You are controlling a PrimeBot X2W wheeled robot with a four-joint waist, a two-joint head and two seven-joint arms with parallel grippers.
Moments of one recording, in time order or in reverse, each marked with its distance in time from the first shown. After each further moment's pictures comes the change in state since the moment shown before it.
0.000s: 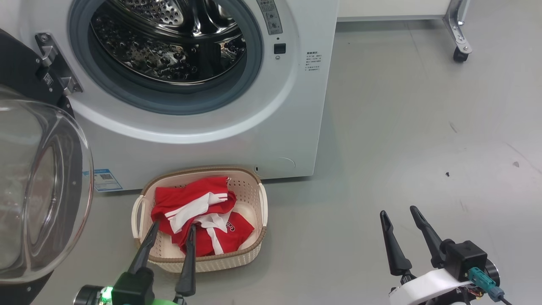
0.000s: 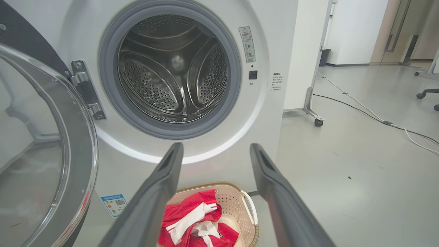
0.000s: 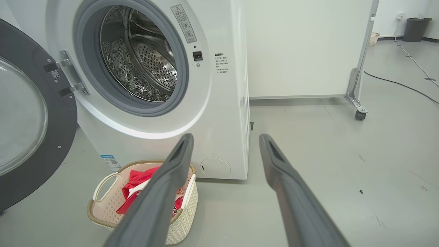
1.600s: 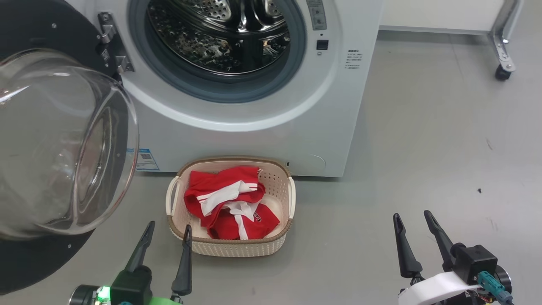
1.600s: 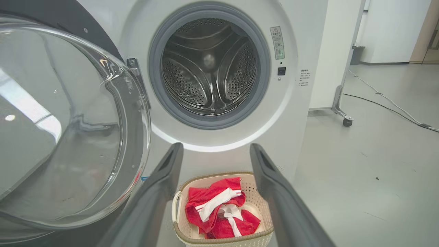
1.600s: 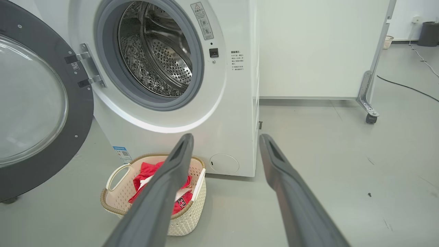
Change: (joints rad) left arm 0.000 0.001 0.008 -0.001 0.023 0.005 0.023; right arm 0.021 -0.006 -0.035 -0.001 0.000 -0.010 0.000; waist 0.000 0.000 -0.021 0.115
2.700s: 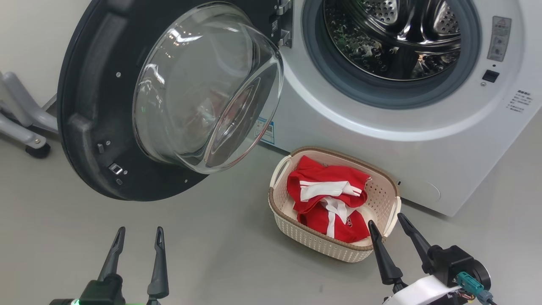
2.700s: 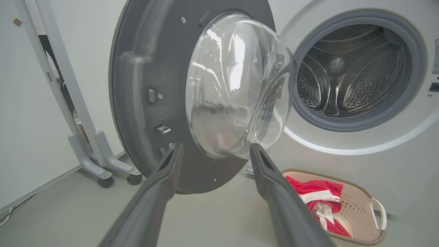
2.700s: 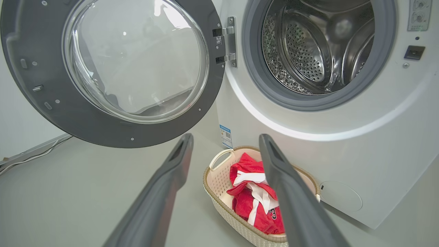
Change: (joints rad) left arm 0.047 -0.001 0.098 -0.033 -0.034 0.013 -0.028; right arm -0.007 -0.004 0.077 0.000 -0.027 0.021 0.014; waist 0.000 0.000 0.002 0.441
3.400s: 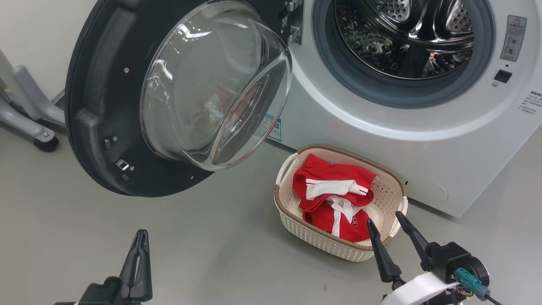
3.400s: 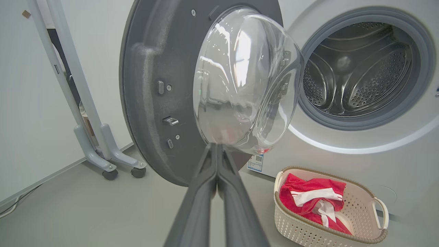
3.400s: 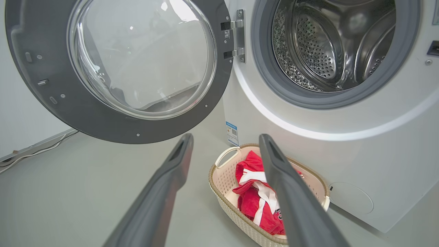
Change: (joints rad) left arm 0.010 -0.001 -0.003 0.000 -0.015 0.000 -0.009; right arm -0.019 -0.002 0.006 0.019 -0.001 0.008 0.007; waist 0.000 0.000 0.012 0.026
